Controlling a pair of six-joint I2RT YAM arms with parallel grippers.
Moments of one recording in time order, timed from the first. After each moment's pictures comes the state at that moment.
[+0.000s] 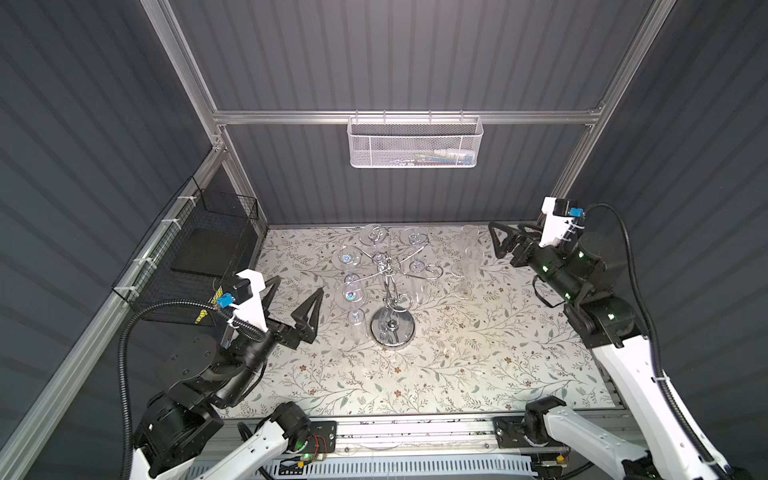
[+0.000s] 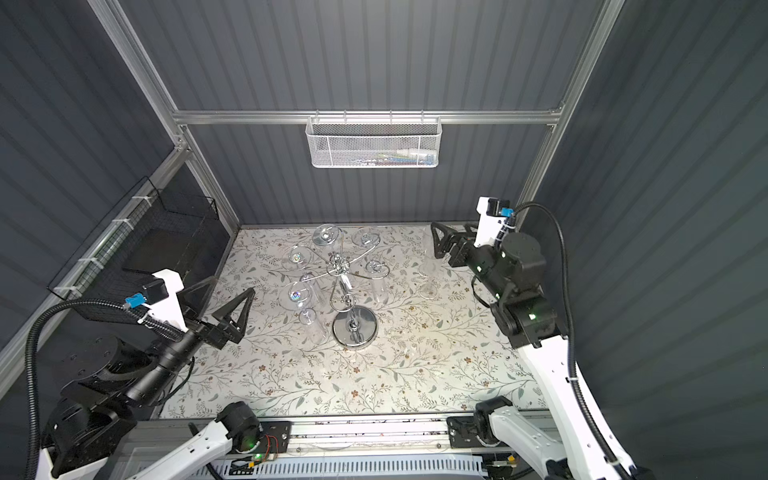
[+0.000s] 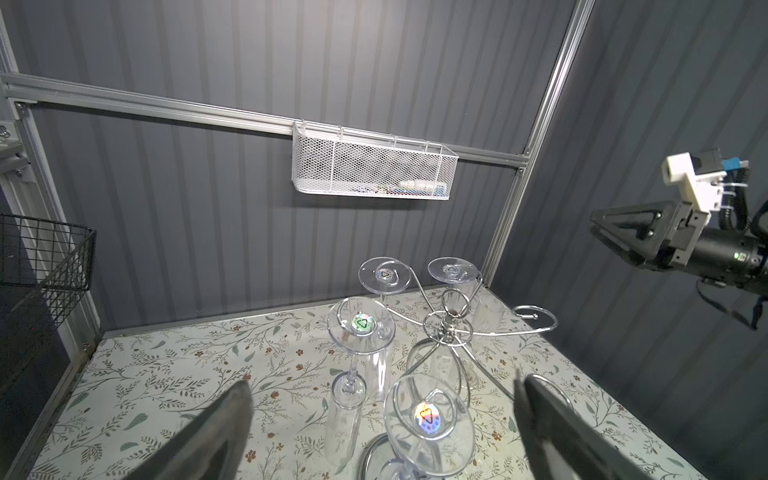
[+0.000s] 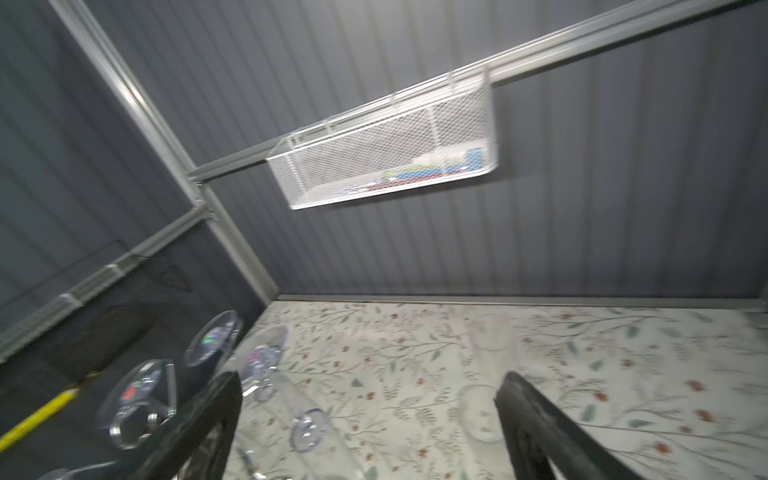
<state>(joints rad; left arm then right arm) -0.76 0.50 1.18 -0.66 -0.28 -0.16 0.28 1.03 1.29 -0.33 -0.24 0.38</state>
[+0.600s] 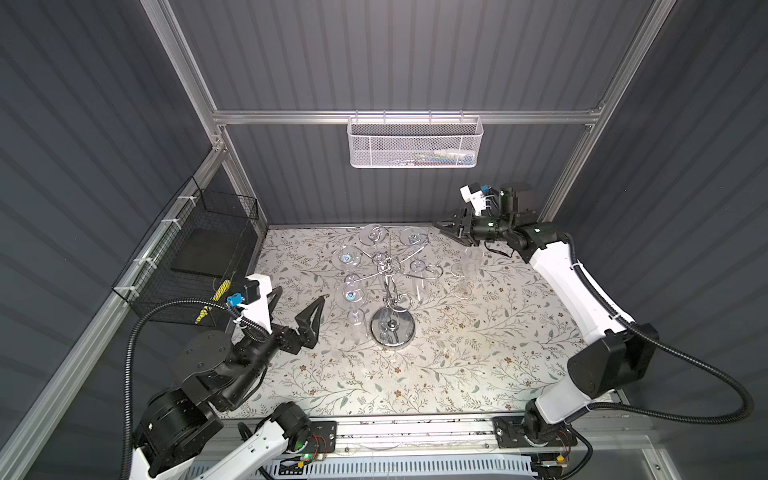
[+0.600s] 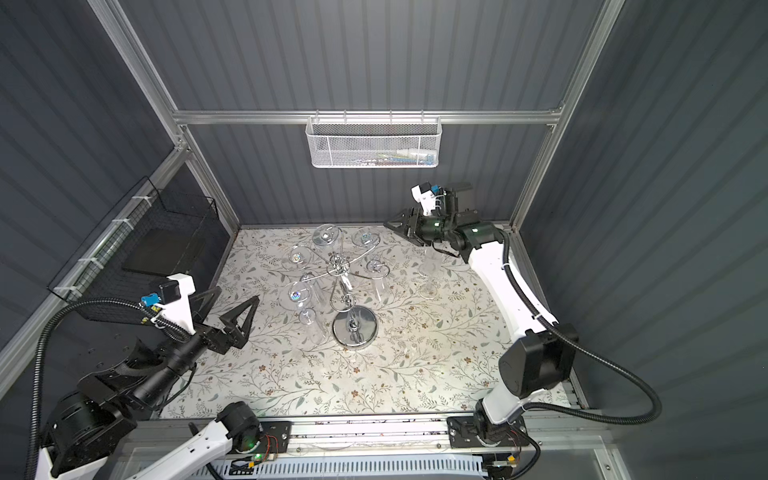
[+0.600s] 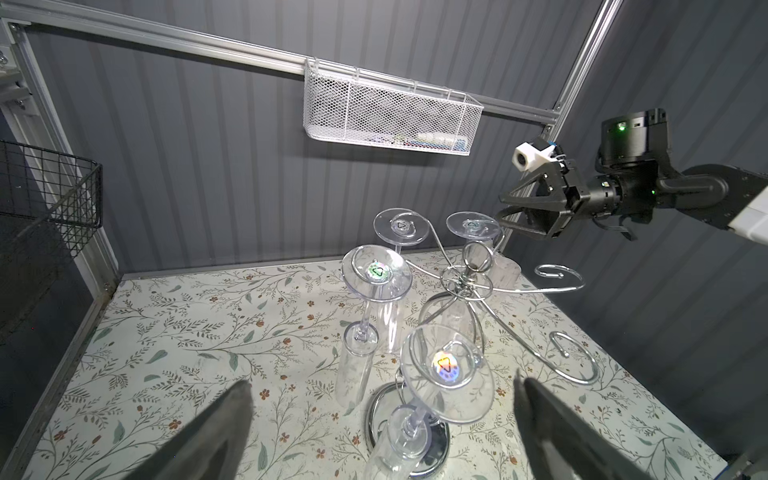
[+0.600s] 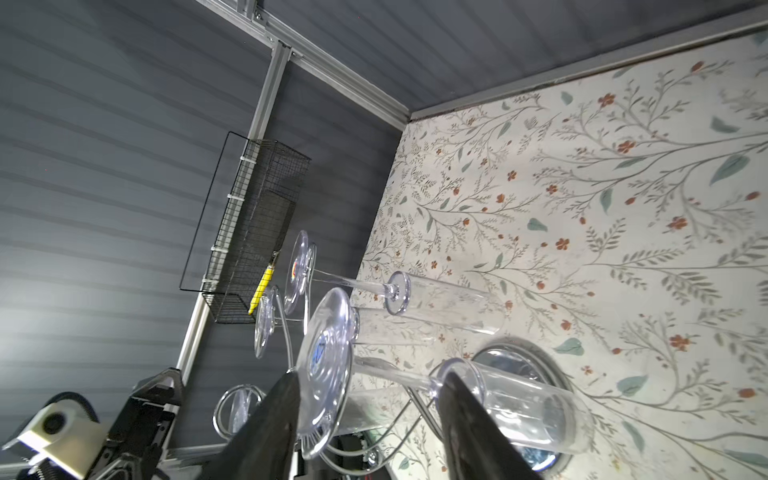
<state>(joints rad) -0.76 0.50 1.18 -0.80 -0.31 -0.22 0.29 1.65 1.70 -0.53 -0.84 0.69</state>
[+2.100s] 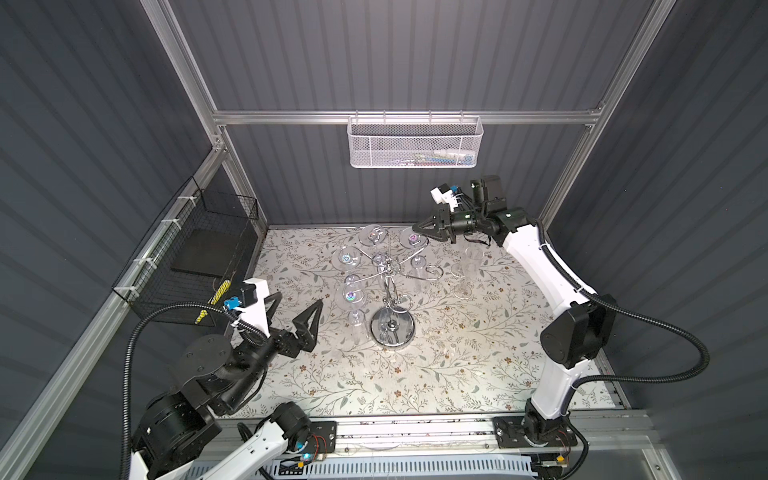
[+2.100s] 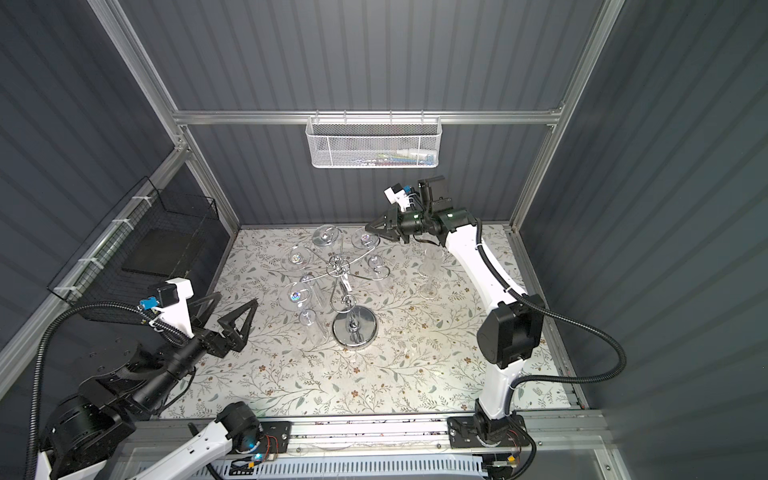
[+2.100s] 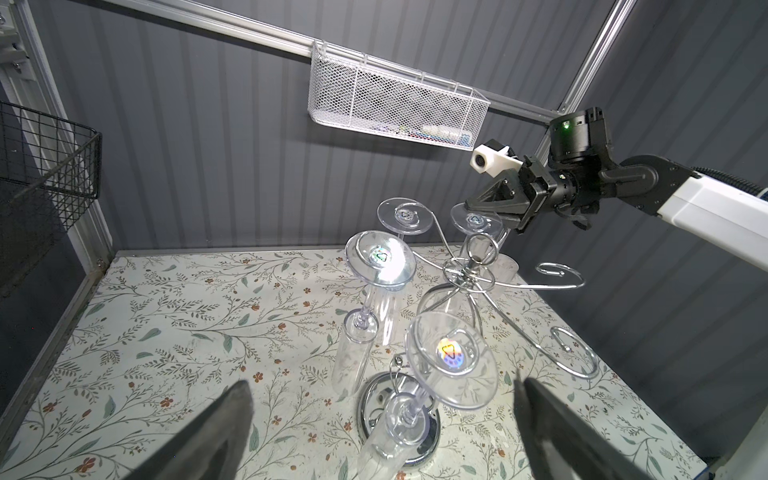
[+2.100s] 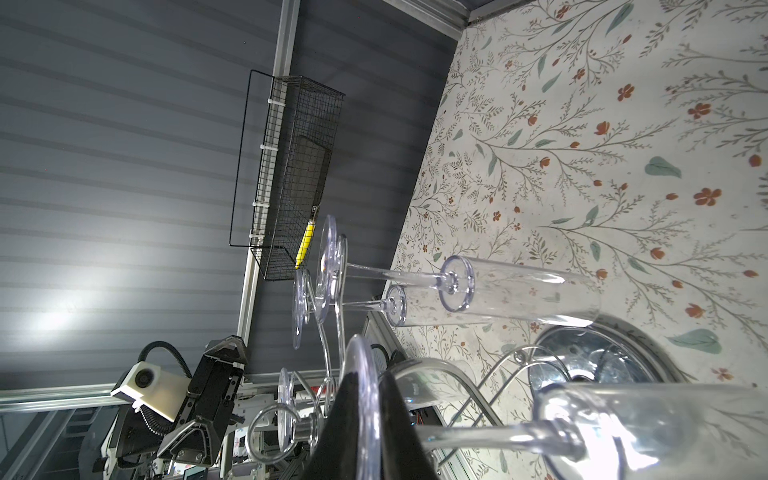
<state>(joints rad) -0.76 0.48 1.17 -0.82 -0.31 -0.27 0.36 1.86 1.93 -0.65 -1.00 0.72</state>
